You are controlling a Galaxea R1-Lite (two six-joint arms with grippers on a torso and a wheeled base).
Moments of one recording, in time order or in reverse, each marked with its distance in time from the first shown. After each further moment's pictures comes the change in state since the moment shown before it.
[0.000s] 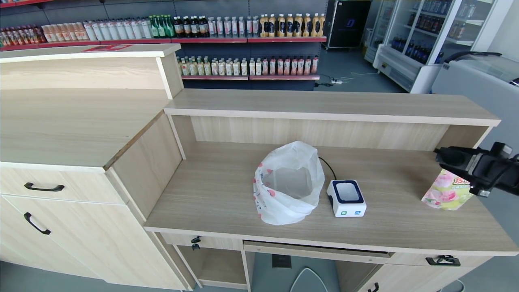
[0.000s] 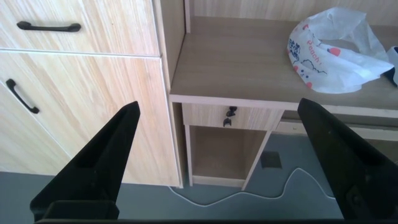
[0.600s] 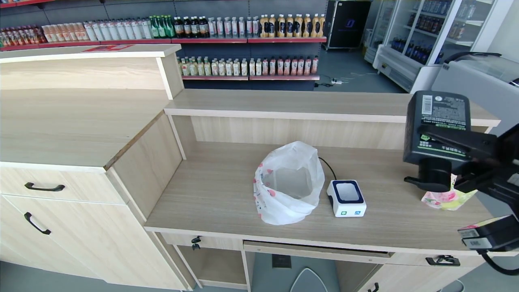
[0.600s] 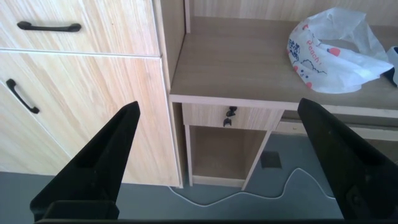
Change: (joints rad) left arm 0.000 0.000 0.000 0.000 0.000 0.000; right arm 0.514 -0.360 0.201 -0.280 0.119 -0.690
